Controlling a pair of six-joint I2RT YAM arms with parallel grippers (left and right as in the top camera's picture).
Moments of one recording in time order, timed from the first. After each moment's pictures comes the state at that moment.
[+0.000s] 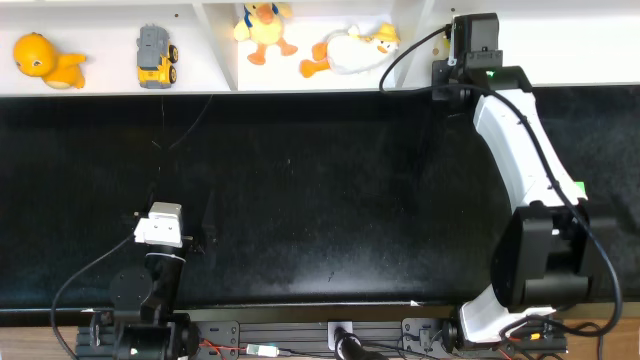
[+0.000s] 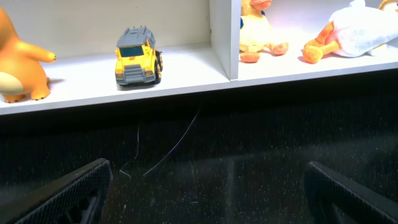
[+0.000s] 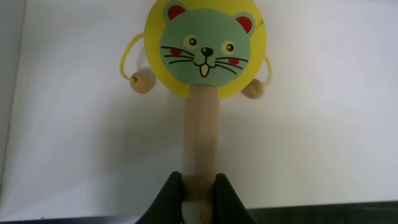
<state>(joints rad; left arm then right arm) -0.02 0.01 0.04 -0.13 0.09 0.06 0.06 1.82 1.41 -0.57 0.15 0.00</state>
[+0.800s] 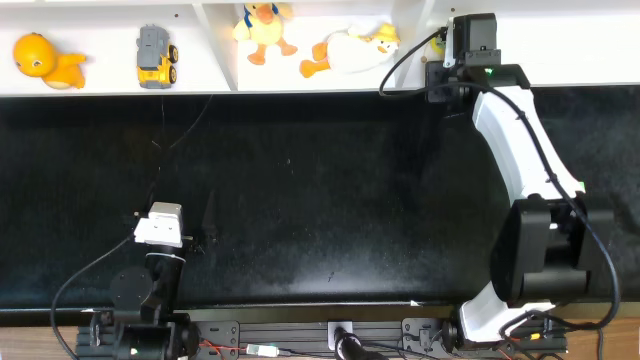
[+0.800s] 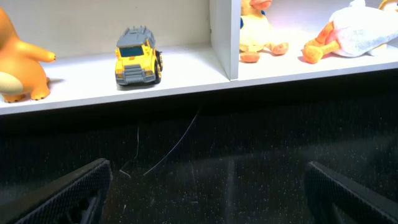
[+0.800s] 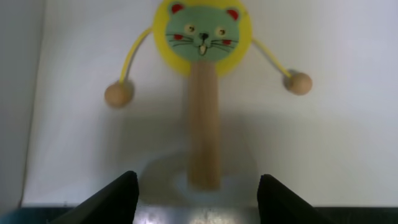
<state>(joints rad) -0.02 0.01 0.04 -0.13 0.09 0.06 0.06 1.81 1.41 -0.60 0.08 0.01</state>
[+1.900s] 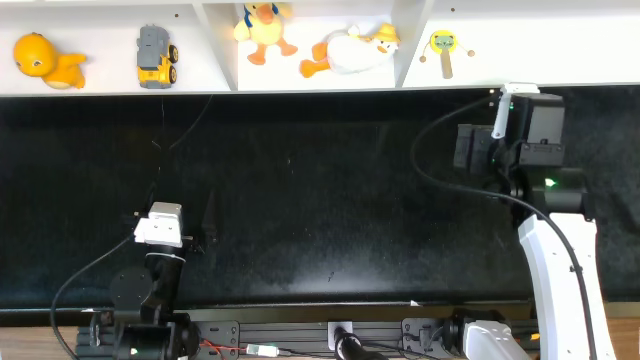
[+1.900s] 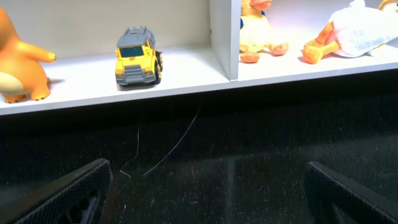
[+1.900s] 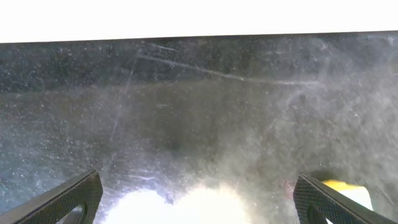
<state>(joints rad) -0.02 0.01 0.04 -0.13 0.09 0.06 -0.06 1.19 1.05 -0.79 0.13 -0.01</state>
